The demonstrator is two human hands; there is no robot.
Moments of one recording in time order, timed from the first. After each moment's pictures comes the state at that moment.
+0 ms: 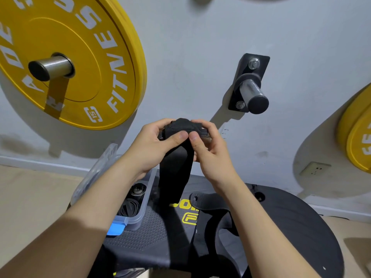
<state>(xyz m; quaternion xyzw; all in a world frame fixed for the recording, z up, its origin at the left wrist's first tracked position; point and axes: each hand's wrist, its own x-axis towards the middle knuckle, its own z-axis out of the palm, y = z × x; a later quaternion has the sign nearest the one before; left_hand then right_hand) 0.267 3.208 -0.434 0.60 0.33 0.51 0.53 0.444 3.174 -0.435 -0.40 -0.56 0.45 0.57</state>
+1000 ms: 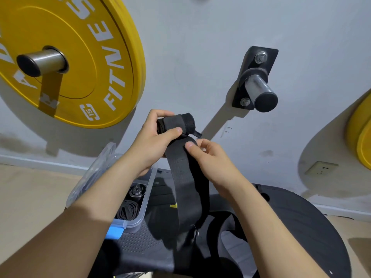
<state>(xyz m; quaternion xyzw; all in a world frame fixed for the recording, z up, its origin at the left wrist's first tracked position) 0.269 3.237 -0.449 0.54 0.43 0.52 0.50 0.451 3.189 -0.450 -0.53 -0.54 0.51 0.41</state>
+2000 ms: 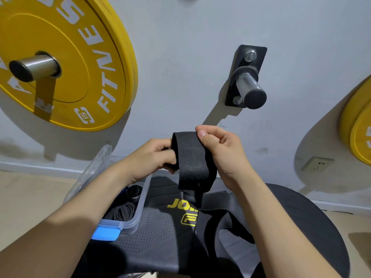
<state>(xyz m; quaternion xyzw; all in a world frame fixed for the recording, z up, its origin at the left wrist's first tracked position) 0.267 3.225 -0.463 0.67 0.37 0.32 0.56 0.477 3.189 -0.435 -0.46 -0.46 0.51 0.56</state>
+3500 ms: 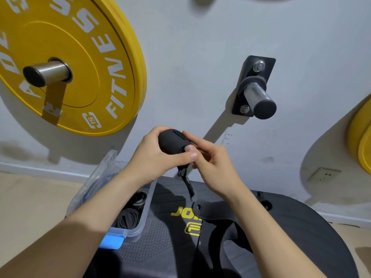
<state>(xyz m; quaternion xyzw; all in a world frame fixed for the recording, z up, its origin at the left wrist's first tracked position) 0.262 3.221 -0.455 0.63 0.46 0.48 0.40 0.456 3.195 -0.455 -0.45 -0.65 0.38 0.48</state>
